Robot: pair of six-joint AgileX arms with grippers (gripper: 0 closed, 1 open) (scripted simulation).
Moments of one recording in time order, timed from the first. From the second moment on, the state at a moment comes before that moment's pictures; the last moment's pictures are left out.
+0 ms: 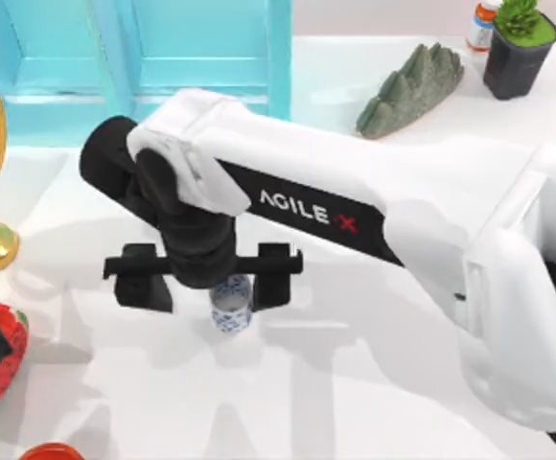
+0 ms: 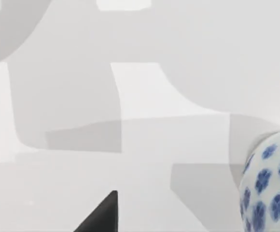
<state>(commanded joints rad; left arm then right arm) 0.00 0.00 0.00 0.00 0.00 0.00 0.91 2.54 2.24 -1.22 0.09 0.93</state>
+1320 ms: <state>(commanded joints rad) 0.00 0.00 0.00 0.00 0.00 0.00 0.89 2.46 2.19 -1.23 0.09 0.91</state>
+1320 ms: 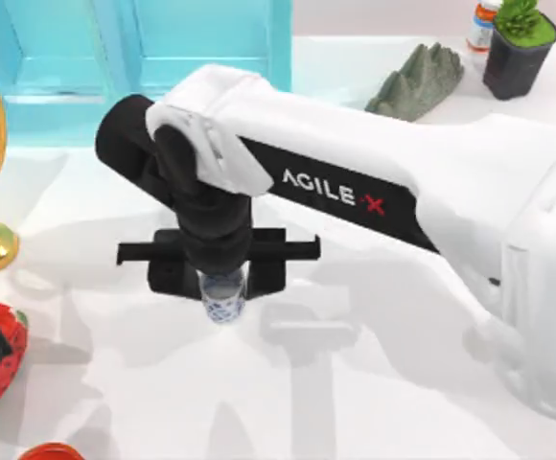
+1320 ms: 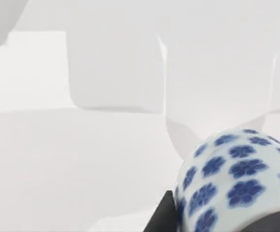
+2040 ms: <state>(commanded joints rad) 0.00 0.00 0.00 0.00 0.00 0.00 0.78 2.13 1.94 -1.31 0.07 0.79</state>
